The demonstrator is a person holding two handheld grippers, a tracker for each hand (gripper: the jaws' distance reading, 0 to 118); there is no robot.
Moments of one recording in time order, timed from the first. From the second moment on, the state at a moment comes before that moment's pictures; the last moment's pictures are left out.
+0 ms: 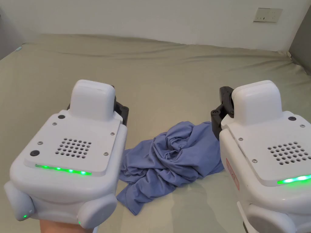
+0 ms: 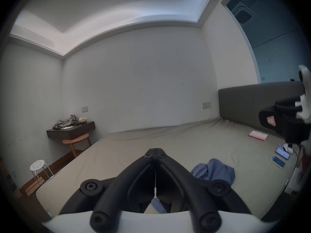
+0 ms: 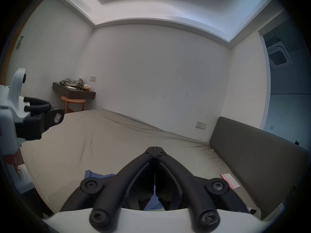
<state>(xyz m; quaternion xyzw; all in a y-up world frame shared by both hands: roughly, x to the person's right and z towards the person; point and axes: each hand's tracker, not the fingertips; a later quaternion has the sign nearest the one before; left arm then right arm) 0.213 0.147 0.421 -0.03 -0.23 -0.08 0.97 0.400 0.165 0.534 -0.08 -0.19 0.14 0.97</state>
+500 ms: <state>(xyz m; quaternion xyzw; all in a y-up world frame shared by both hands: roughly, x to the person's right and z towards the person) 0.264 -0.084 0.364 -0.42 -0.31 -0.17 0.84 0.467 0.102 0.540 -0.18 -0.22 0.12 0.95</state>
